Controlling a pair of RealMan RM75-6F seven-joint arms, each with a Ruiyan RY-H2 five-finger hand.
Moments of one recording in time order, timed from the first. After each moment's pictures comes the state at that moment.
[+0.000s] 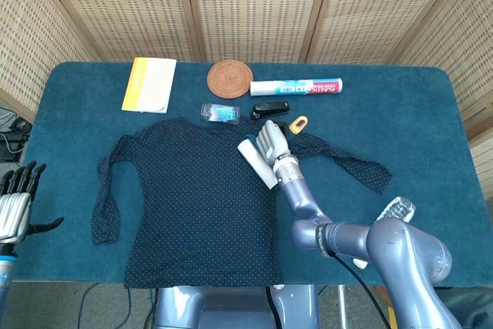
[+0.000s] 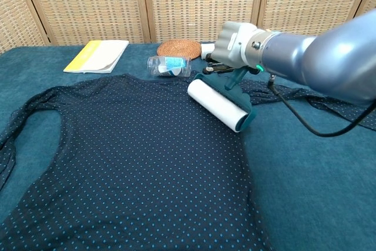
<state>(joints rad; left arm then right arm) -0.16 -1.18 -0.08 -1.56 1.29 1.32 0.16 1.33 -1.72 0.02 -1.18 -0.43 0.95 -1.52</state>
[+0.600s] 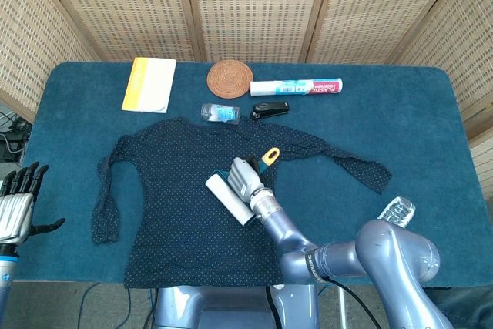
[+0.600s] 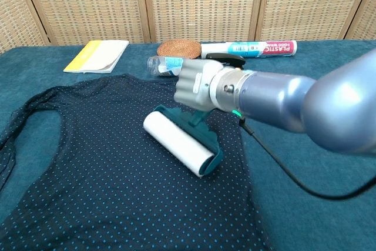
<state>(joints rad) -0.17 -1.19 -0.08 -1.56 1.30 1.32 0.18 1.37 -1.76 -0.01 -1.42 -0.50 1.01 -1.57</state>
